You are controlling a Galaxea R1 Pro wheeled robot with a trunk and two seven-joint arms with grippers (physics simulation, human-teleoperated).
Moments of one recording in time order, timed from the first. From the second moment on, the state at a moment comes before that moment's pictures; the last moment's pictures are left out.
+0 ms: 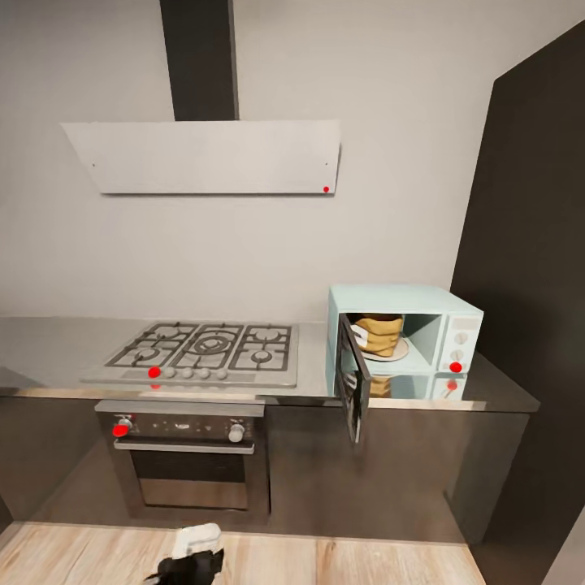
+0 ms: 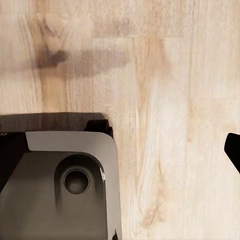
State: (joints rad) left arm -0.11 -0.07 0.03 -0.96 0.09 0.36 0.01; right arm -0.18 -0.19 -0.38 0.03 0.32 -0.08 0.19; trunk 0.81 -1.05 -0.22
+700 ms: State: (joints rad) left arm -0.50 -0.15 -0.15 -1.08 0.08 0.35 -0.52; right arm -0.18 -0.19 -0.38 0.03 0.32 -0.08 0.19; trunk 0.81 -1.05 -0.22
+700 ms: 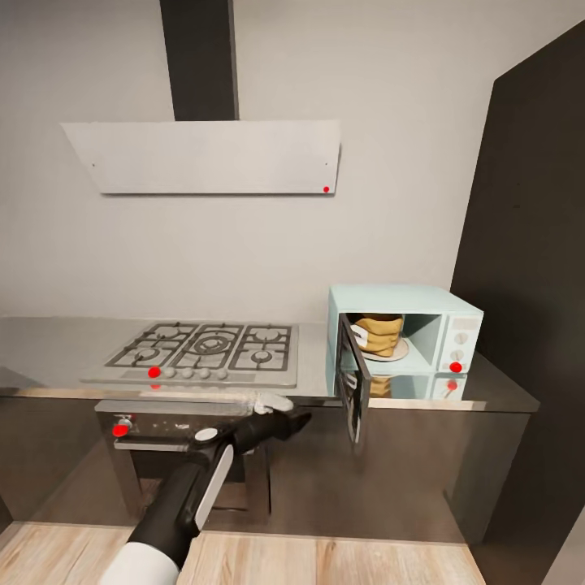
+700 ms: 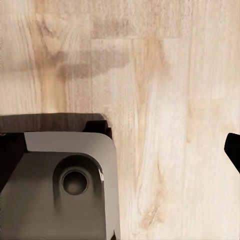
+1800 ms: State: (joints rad) left arm -0.50 -0.09 -0.21 -1.13 0.07 0.29 -0.53; right arm -0.17 -0.19 -0.38 0.03 0.32 -0.13 0.17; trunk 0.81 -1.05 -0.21
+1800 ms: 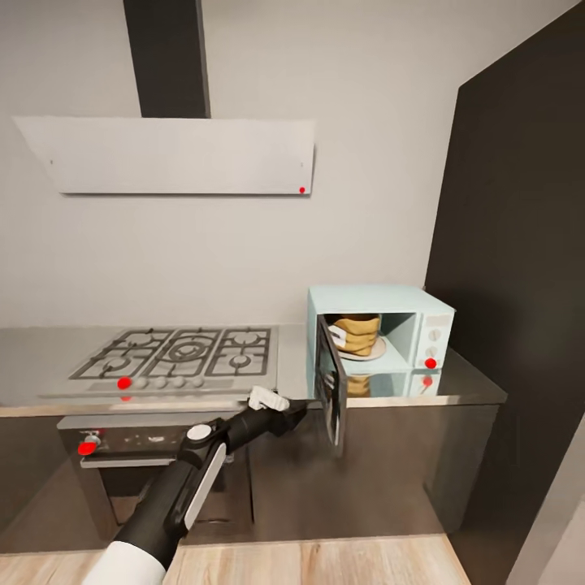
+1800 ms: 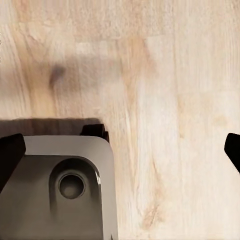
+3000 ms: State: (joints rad) left arm -0.50 -0.10 -0.23 -1.12 0.07 0.23 -0.53; right arm -0.17 -0.19 -0.38 0.03 0.31 -0.13 0.17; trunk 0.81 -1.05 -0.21
